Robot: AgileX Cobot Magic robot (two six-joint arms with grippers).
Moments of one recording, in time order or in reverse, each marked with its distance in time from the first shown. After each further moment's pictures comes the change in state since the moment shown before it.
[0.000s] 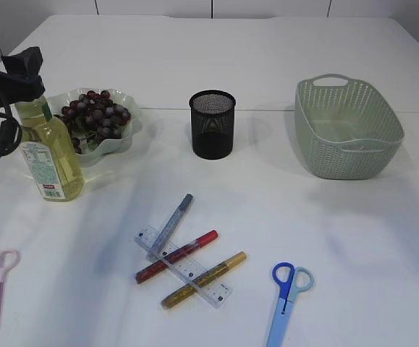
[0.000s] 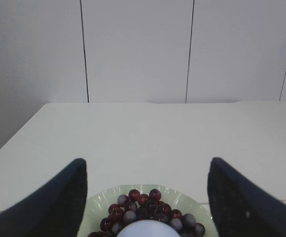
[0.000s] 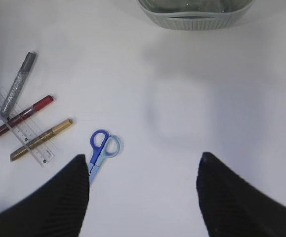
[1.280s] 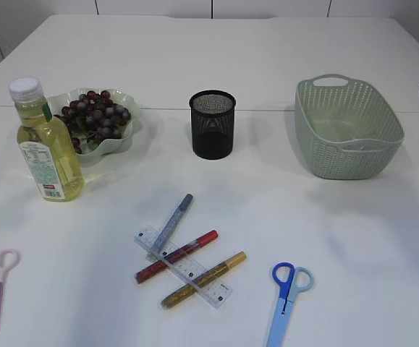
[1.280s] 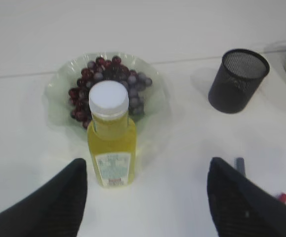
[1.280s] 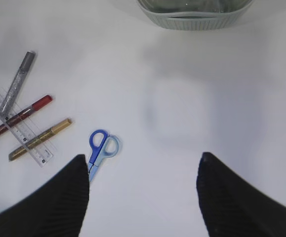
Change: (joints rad) left arm 0.000 -0.622 -0.160 0.002 1.384 0.007; right arm 0.000 0.000 0.000 -0.004 0.000 0.000
